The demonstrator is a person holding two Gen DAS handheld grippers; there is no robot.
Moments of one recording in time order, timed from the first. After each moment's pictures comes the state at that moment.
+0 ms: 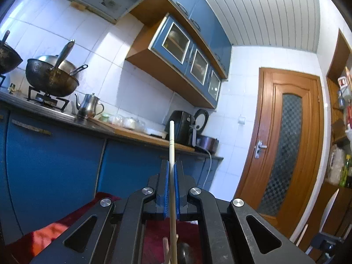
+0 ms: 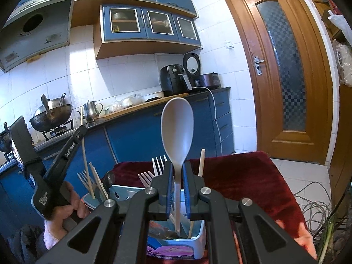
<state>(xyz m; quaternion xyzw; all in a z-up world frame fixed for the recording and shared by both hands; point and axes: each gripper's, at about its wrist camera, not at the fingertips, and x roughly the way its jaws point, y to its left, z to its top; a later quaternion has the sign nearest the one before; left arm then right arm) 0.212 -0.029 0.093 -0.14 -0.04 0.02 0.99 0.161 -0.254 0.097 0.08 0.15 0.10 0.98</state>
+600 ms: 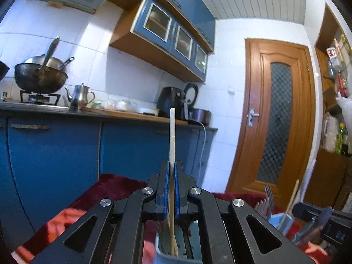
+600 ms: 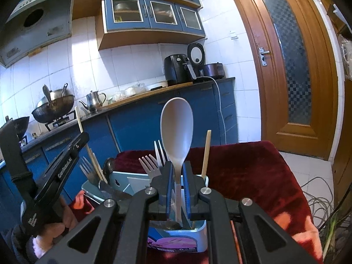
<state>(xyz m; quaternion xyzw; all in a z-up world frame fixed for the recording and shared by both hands) 0.185 -0.041 0.080 -0.08 0.04 -0.01 1.00 0.168 -0.248 0.084 0.08 0.19 0.12 0.97</state>
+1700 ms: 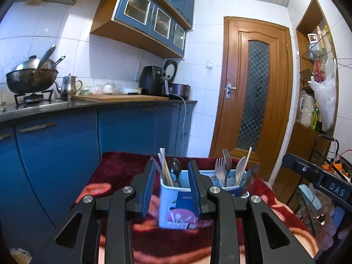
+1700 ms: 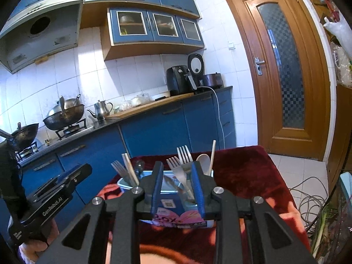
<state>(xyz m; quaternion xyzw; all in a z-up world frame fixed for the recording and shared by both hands) 0.074 -0.021 0.123 -0.05 0.14 -0.08 0.99 0.074 -0.237 0.130 0.09 0.15 0.11 0.98</state>
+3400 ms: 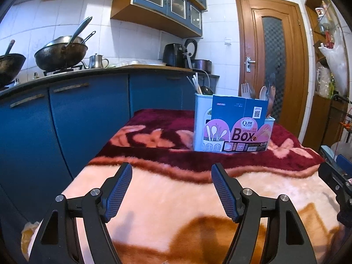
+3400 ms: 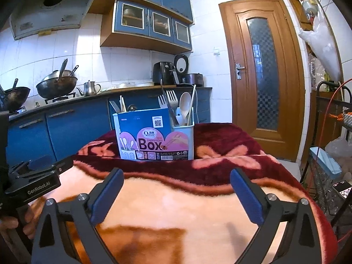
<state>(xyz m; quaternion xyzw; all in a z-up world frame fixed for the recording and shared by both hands) 0.003 0.009 0.007 -0.01 0.19 0.00 0.98 -0.031 -0.215 0.012 0.02 0.14 0.03 0.99</state>
